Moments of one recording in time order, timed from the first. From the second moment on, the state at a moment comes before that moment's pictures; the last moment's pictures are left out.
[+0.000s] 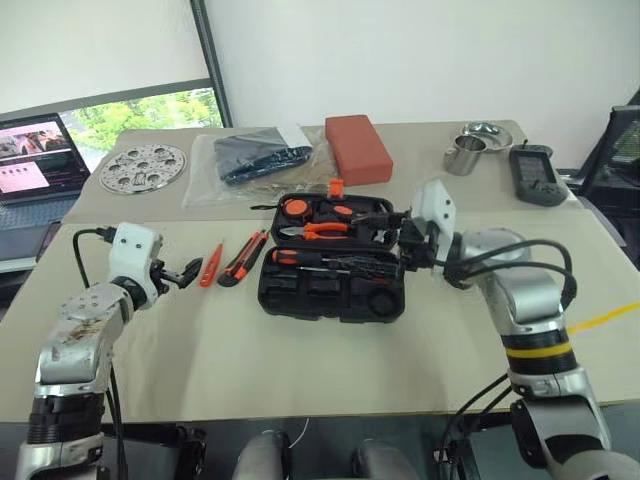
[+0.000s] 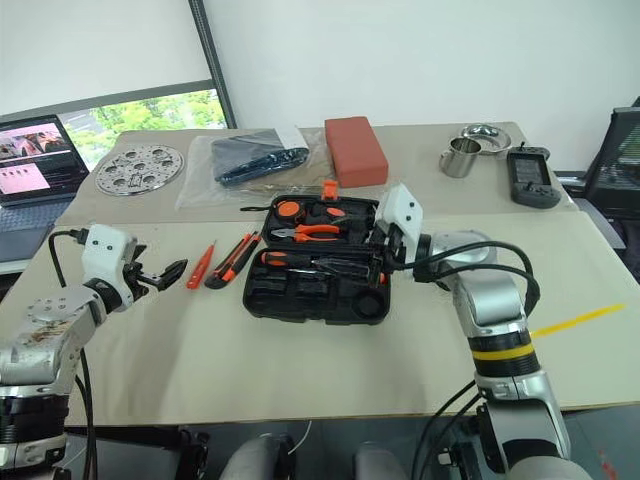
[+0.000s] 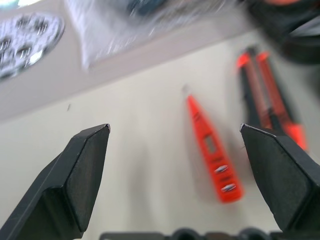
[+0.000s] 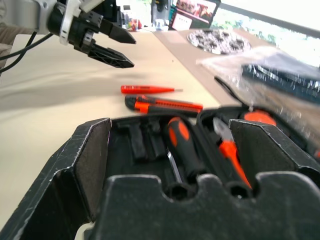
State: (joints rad) left arm -0.23 0.62 0.23 -0.06 -0.25 0.59 -0.45; right arm -0.58 -0.49 0.06 -0.09 0.33 0.44 1.06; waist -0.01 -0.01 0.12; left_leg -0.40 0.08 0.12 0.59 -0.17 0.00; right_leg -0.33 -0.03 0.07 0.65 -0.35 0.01
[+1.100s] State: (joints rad) left arm -0.48 0.51 0.16 0.29 -0.20 0.52 -0.44; right arm -0.52 -0.53 0.05 -0.17 0.36 0.48 0.94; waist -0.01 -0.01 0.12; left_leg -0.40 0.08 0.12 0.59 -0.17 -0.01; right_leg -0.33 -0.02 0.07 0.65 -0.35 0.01
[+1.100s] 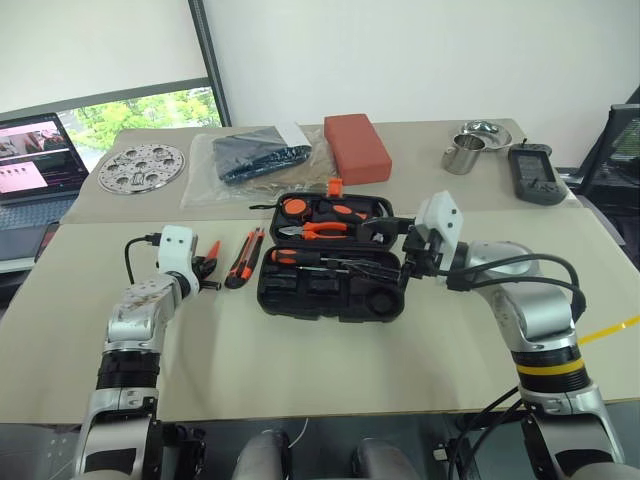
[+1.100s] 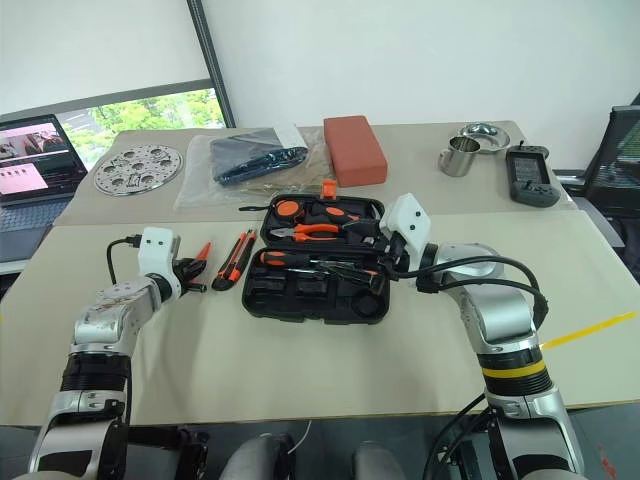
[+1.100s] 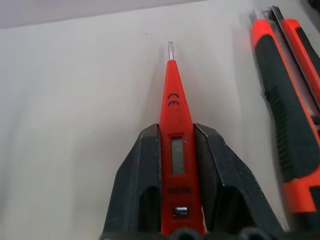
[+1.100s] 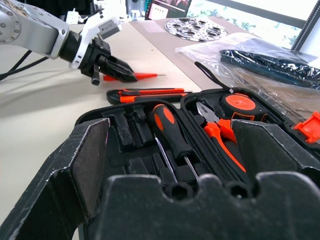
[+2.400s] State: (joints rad) left arm -1.07 0.46 -0.27 1.01 0.05 -0.35 -1.56; right arm -0.30 -0.68 -0.06 -0.30 0.46 0.49 0.94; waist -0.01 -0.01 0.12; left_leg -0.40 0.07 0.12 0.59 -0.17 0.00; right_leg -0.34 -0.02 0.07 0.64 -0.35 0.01
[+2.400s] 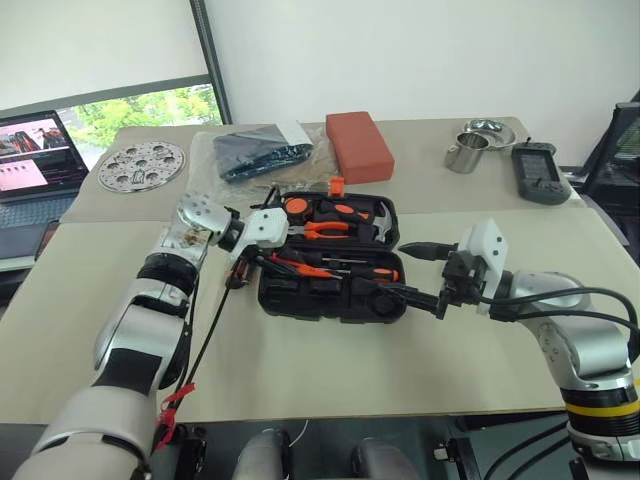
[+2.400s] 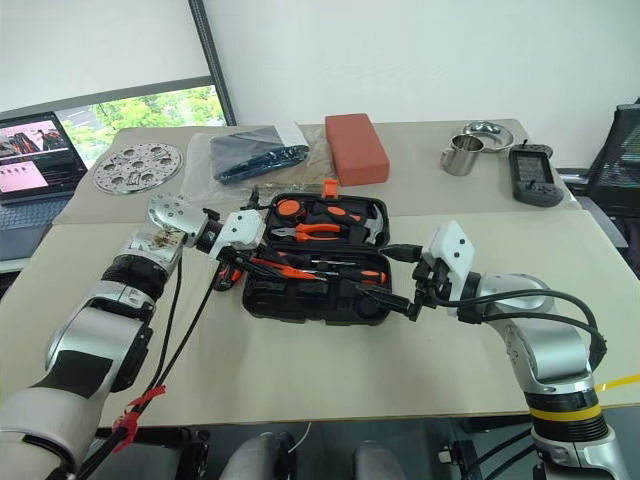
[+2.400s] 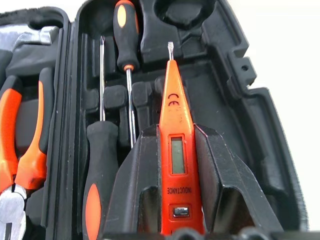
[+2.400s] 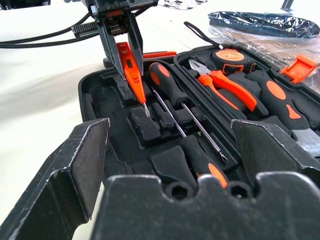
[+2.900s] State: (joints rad) left arm -1.07 0.43 -0.29 1.04 0.12 -0.37 -1.46; right arm -0.30 -0.68 -0.06 -0.31 0.46 0.49 0.92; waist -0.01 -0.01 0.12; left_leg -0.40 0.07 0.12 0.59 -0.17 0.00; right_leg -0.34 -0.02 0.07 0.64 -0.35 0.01
